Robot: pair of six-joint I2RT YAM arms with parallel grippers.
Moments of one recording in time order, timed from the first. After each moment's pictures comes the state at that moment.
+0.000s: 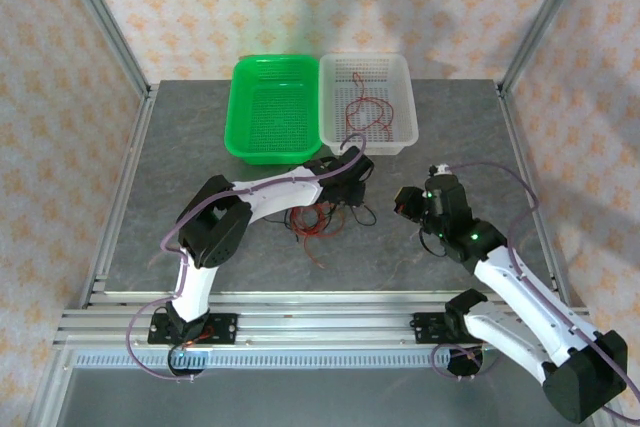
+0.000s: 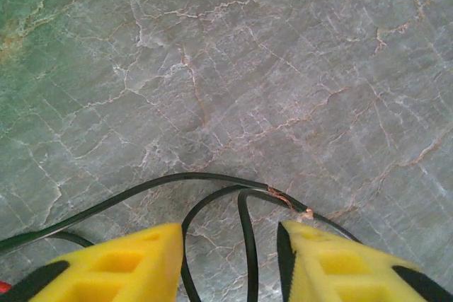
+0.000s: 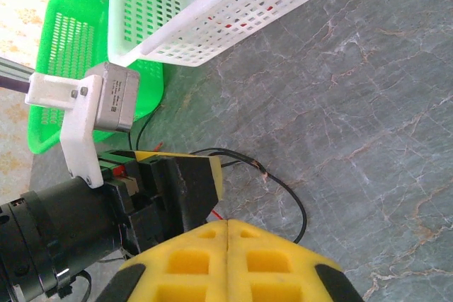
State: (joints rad) left arm -0.80 2.02 1.49 -0.52 -0.16 -0.53; right arm 0.47 0.82 0.62 -0.41 0.01 0.86
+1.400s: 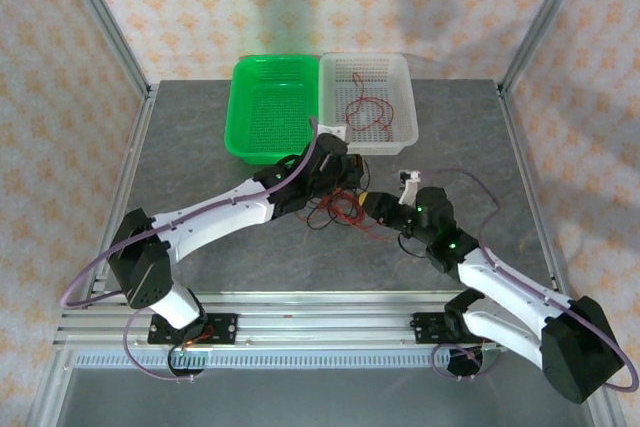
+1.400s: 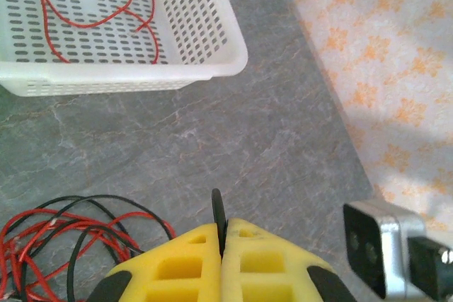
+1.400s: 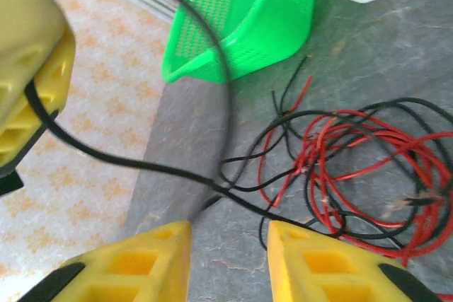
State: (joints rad) left arm -0.85 1.58 1.30 -0.25 -0.13 -0.75; right arm 0.55 0.94 0.38 0.23 -0.31 0.87
